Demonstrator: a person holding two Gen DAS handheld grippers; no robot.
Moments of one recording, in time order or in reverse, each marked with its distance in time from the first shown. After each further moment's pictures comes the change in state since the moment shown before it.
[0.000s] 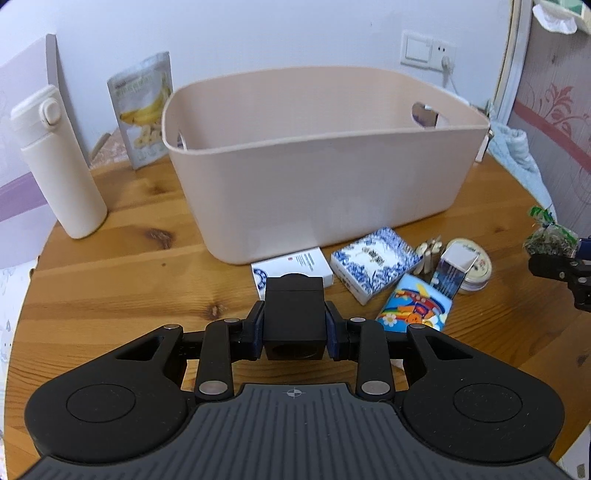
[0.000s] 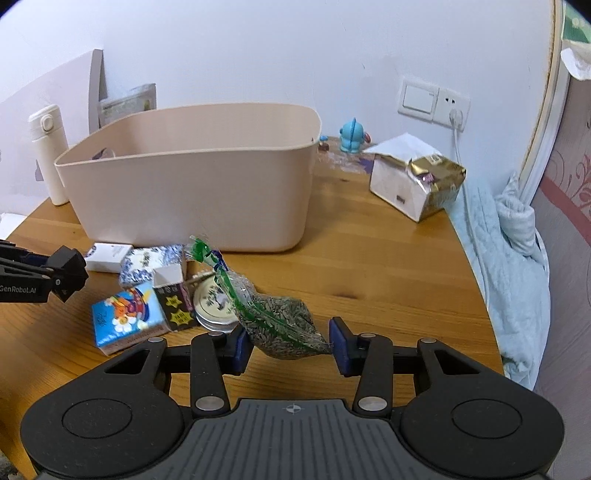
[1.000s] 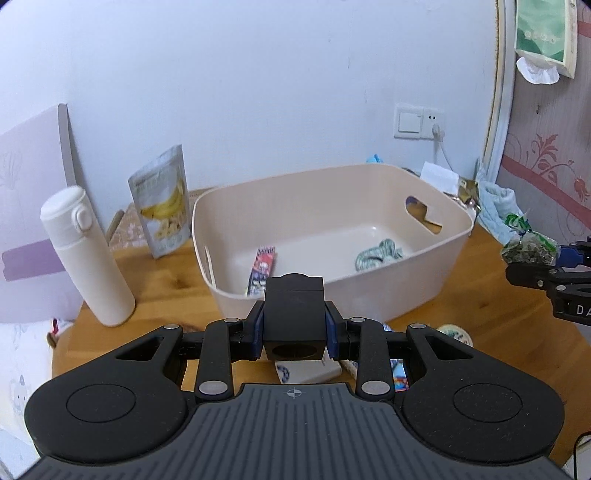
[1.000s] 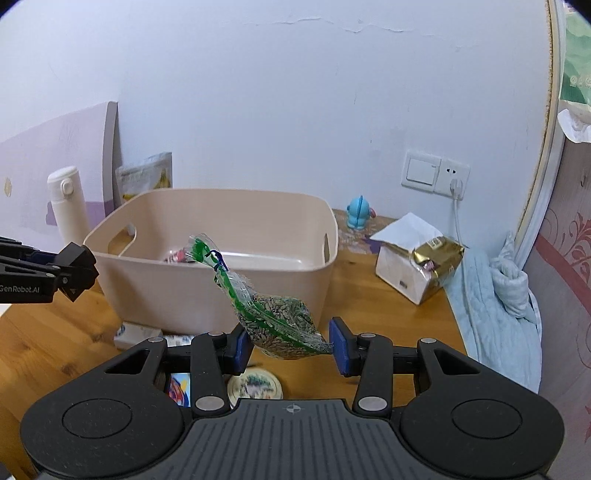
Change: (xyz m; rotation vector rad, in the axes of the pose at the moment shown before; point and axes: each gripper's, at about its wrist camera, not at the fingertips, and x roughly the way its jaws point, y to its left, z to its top) left arm -0.055 0.008 0.051 0.034 -0.189 0.000; right arm -0.036 0.019 0.055 -0.005 -0.170 0.005
